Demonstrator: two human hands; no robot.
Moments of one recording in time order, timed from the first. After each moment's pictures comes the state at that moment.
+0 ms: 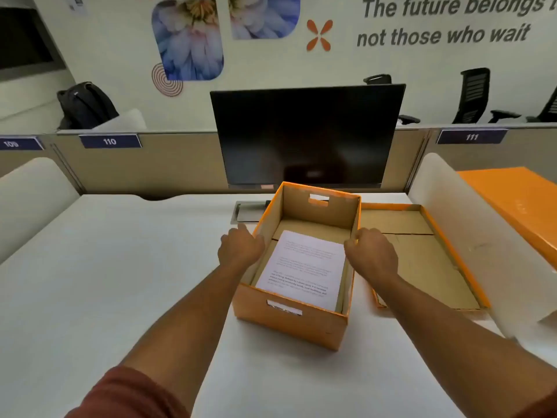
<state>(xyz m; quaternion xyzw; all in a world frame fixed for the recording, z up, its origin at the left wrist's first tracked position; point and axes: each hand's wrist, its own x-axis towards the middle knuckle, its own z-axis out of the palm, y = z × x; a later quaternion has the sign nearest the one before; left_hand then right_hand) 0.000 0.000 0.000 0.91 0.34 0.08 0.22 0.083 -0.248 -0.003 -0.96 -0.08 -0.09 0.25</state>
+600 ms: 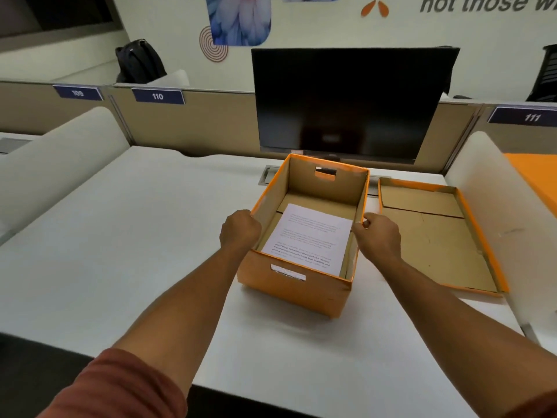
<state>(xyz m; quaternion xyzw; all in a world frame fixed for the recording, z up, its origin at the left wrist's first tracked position) -0.088 -0.014 -0.011 0.86 0.41 0.14 0.28 0.049 -0.252 -0.027 -0.93 -0.14 -0.05 0.33</state>
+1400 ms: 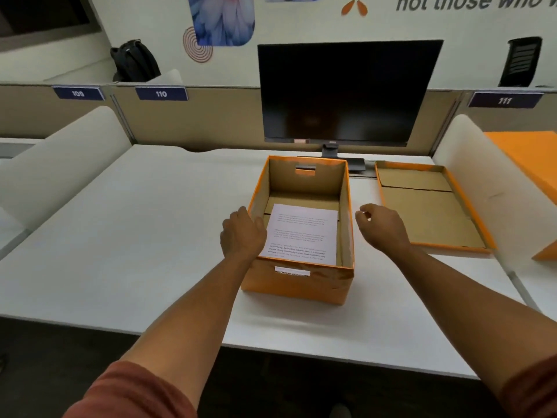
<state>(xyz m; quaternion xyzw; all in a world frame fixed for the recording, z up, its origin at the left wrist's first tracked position) -0.181 -0.018 -0.022 0.88 0.38 0.17 0.22 -0.025 -0.262 -0.025 -0.94 -0.18 -0.05 0.27</state>
